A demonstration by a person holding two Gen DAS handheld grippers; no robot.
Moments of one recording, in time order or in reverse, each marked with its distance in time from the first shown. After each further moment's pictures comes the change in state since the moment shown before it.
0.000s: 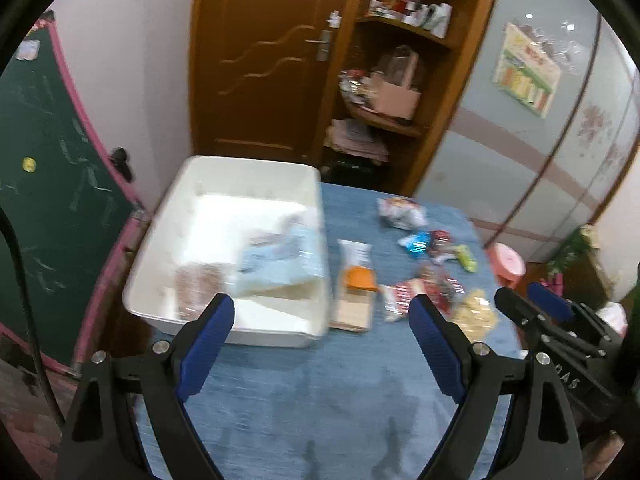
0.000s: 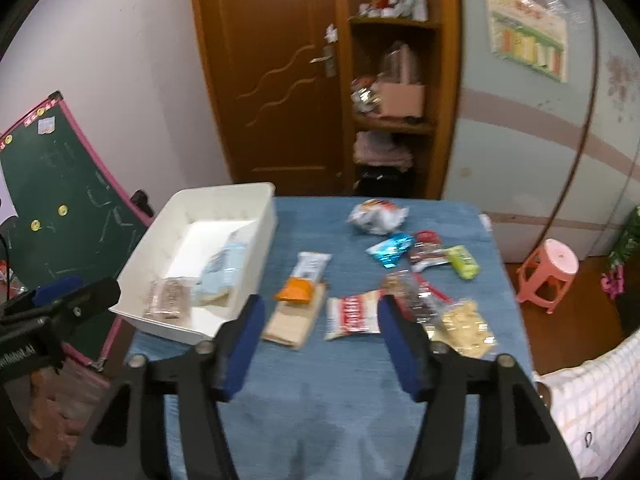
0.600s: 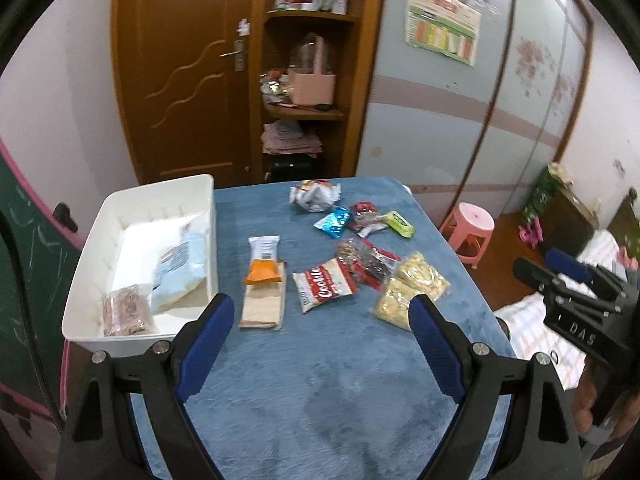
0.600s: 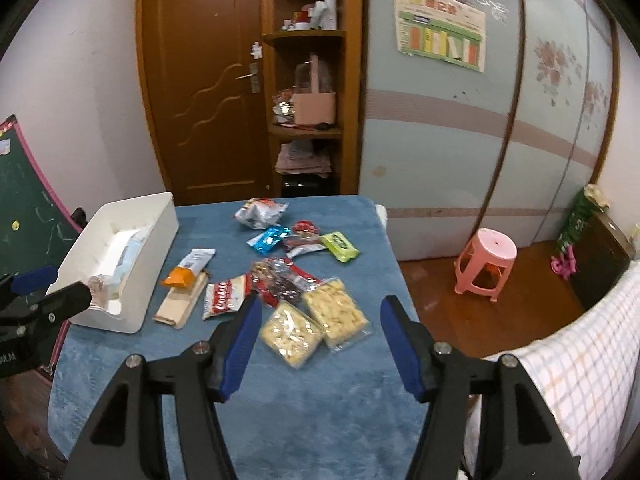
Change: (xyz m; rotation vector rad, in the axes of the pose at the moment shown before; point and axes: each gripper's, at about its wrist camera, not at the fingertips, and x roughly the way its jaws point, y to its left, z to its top) left arm 0.016 -0.130 -0.038 0.267 -0.014 -0.066; right arm -0.044 -0.126 -0.045 0.086 -0.041 -0.182
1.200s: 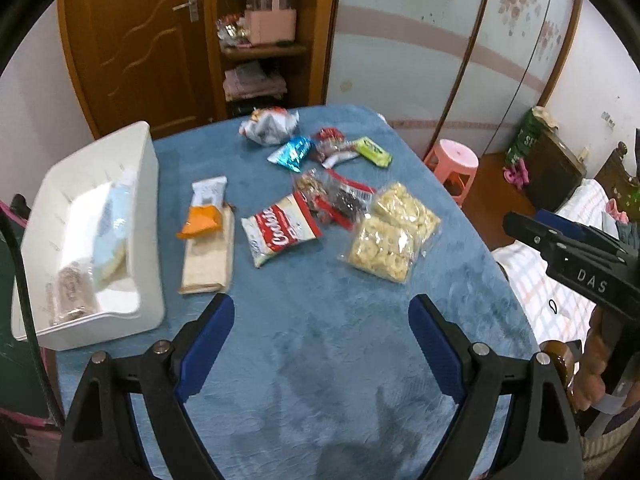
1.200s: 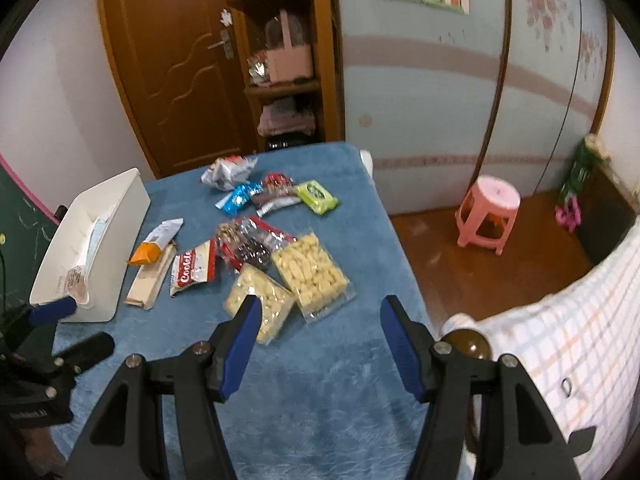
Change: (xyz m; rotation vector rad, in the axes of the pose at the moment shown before) left arm 0.085 -0.033 -0.026 0.070 0.221 -0.079; right arm 0.064 -0.040 -0.023 0.102 0.169 0.022
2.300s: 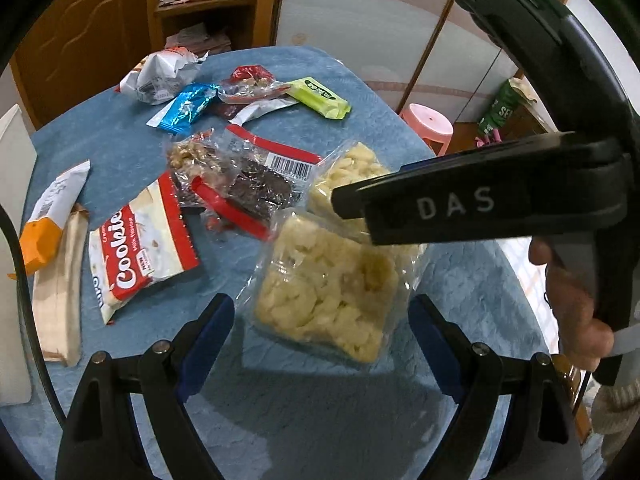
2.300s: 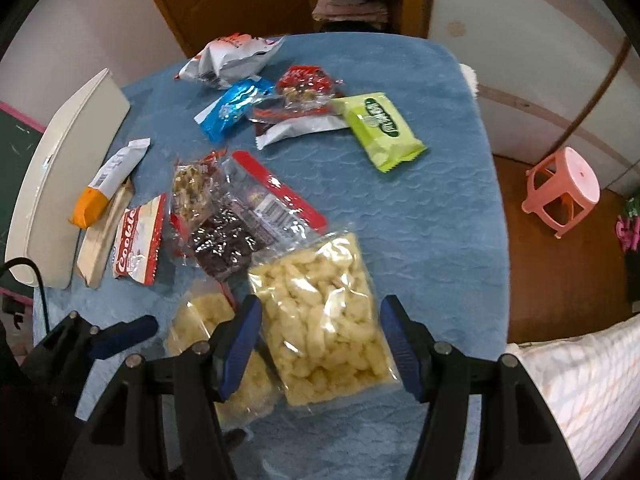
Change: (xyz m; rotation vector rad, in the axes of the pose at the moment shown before) left arm 0.158 -0.046 0.029 0.034 0.111 -0.140; right arm 0.190 0.021 0.057 -0.222 0.420 0.149
